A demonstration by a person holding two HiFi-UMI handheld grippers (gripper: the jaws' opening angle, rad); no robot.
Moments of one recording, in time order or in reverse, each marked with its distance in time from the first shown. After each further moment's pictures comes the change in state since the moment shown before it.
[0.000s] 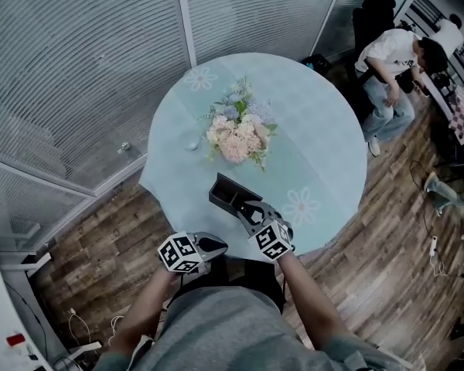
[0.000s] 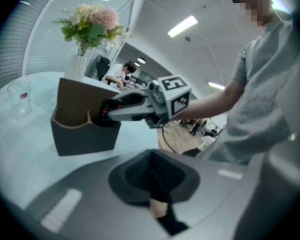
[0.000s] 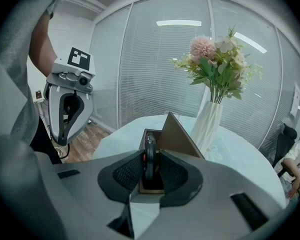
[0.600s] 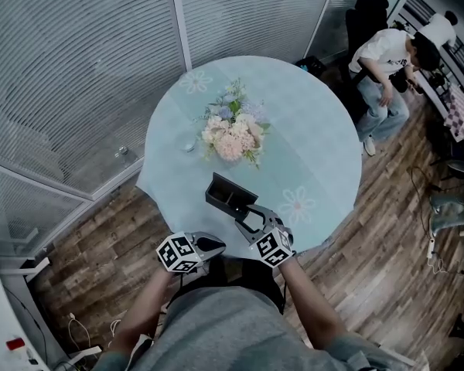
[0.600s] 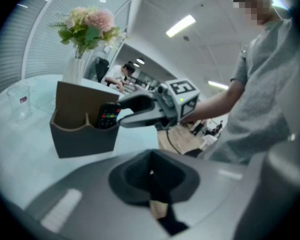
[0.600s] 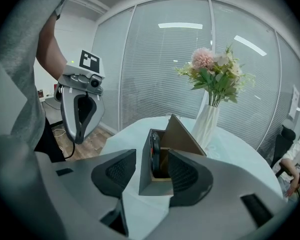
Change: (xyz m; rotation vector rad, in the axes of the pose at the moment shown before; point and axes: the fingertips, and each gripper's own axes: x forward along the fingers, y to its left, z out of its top) left arm 0.001 -0.004 0.003 0.023 -0.003 0.011; right arm -0.026 0.014 -0.002 -0.013 -0.022 -0.009
